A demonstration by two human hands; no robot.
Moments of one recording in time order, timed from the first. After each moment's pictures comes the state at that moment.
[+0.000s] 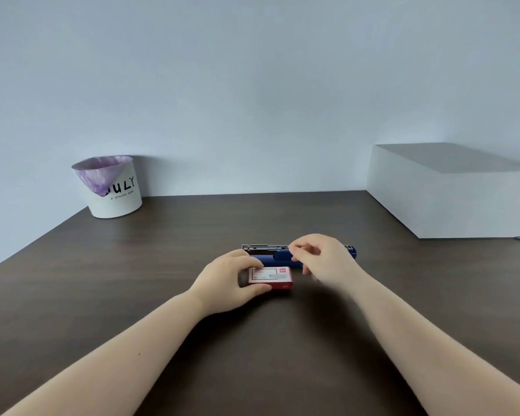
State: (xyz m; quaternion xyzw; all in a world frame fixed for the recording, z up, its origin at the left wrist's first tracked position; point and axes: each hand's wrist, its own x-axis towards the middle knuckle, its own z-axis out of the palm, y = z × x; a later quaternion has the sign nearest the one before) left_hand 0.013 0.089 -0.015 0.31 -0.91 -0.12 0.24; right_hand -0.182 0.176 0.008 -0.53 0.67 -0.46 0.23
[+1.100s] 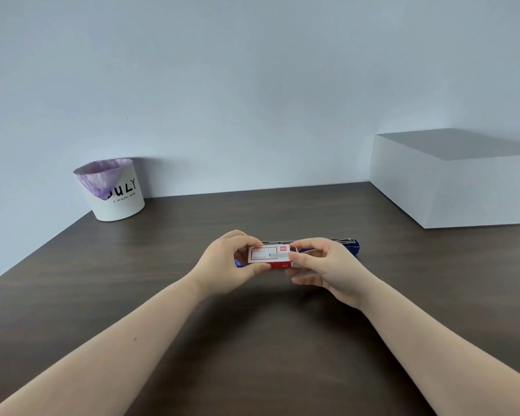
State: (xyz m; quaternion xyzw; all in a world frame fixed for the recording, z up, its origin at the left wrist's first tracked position) left_hand 0.009 0.082 0.003 0.29 -0.89 -0.19 0.30; right_hand -0.178 0.190 0.003 -0.42 0.54 -0.56 0.47
